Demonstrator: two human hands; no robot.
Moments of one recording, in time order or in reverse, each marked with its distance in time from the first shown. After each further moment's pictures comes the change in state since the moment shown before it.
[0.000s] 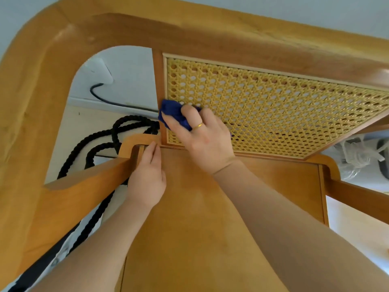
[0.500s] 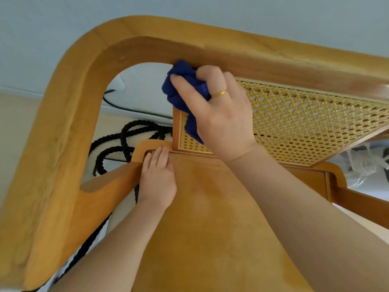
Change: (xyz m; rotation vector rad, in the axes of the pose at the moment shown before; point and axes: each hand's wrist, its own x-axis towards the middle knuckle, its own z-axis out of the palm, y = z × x) left_hand 0.003 0.002 -0.003 0.328 -0.011 0.084; right_hand 0.071 0.005 -0.041 0.055 0.198 0.060
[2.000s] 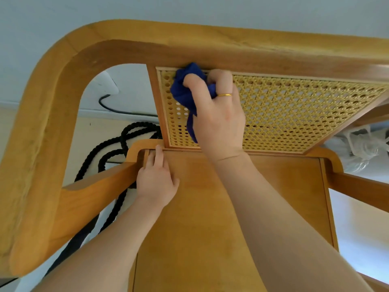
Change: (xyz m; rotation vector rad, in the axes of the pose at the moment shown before) left_hand 0.001 0.015 -0.010 0.161 -0.232 -0.072; right_hand -0.014 -0.001 -0.018 0.056 -0.137 0.441
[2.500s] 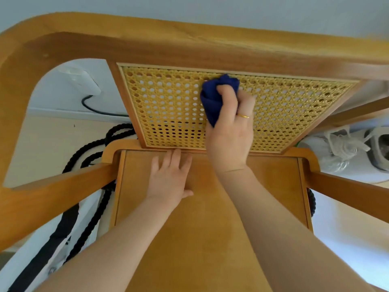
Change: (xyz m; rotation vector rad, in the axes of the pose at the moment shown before) left_hand -0.002 0.073 -0.001 0.127 0.031 0.238; right_hand -0.037 0.062 -0.016 0.002 0.053 0.165
